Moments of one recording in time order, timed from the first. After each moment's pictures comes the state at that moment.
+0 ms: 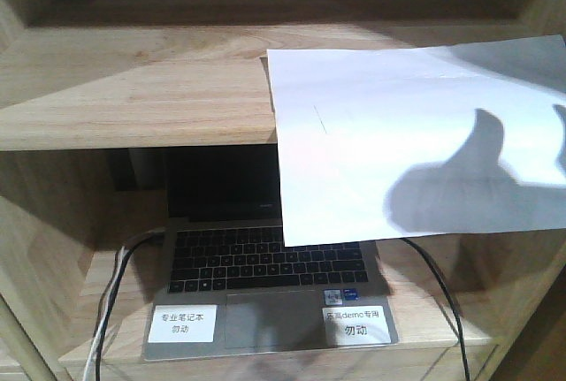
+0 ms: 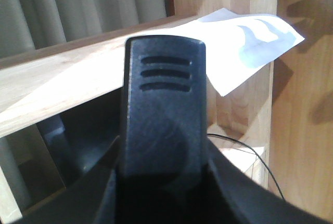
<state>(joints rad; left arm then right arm) -0.57 0.17 -0.75 -0.17 0.74 0.23 -0.02 0.75 -1.12 0.19 0.58 -0.12</state>
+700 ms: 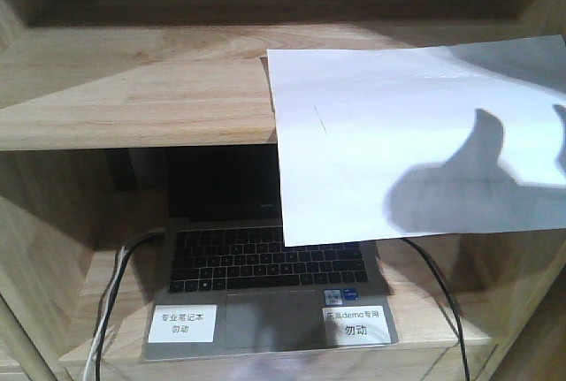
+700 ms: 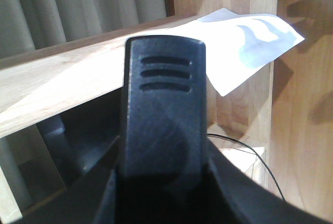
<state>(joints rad) -0.57 0.17 -0.75 -0.17 0.74 0.23 -0.02 0.75 -1.12 0.19 0.58 -0.12</state>
